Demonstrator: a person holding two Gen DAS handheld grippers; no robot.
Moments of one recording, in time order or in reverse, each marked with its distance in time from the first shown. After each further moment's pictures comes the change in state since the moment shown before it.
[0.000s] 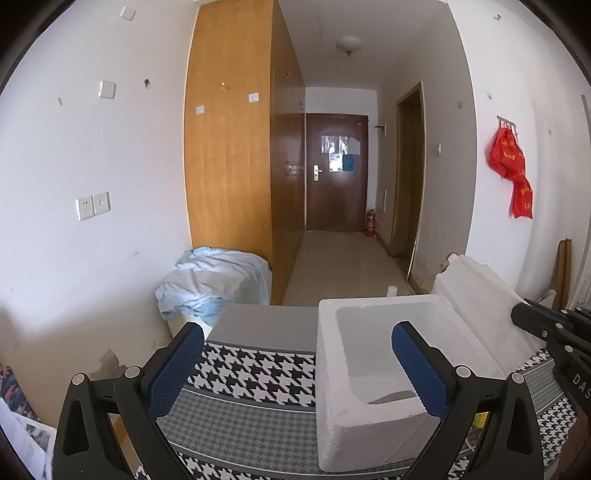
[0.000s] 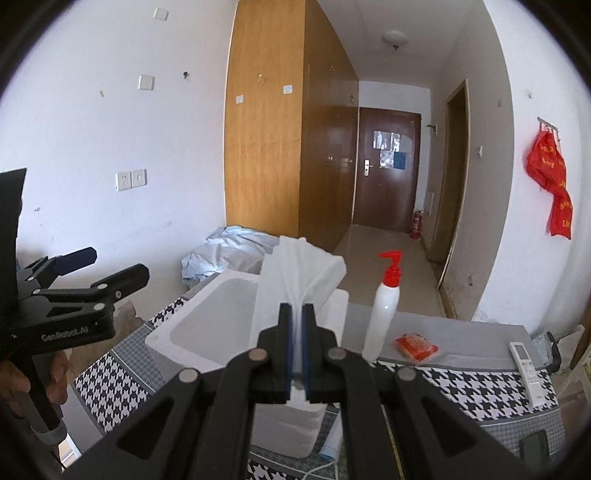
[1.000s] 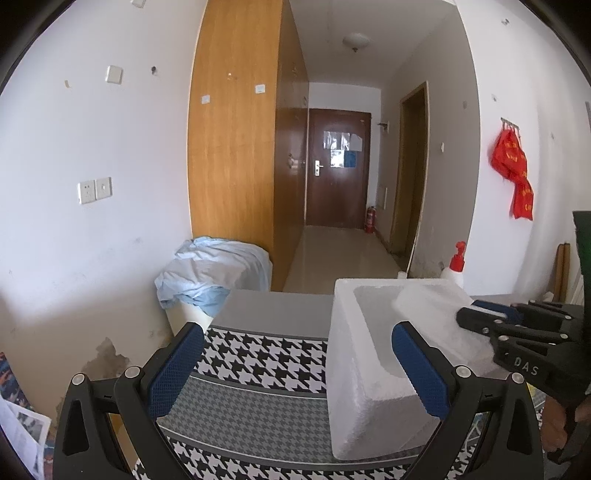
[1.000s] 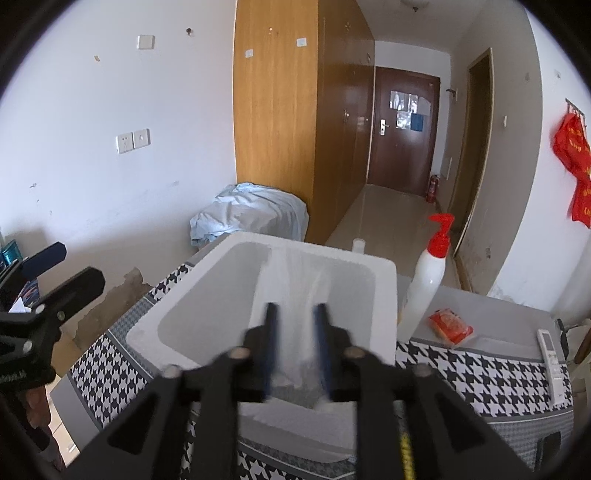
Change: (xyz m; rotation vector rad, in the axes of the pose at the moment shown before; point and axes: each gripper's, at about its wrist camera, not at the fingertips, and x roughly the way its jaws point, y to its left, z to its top) left arm 0.002 0.018 -0.019 -0.024 0.020 -0.013; right arm 0.060 0.019 -0.003 -0.018 0.172 0.044
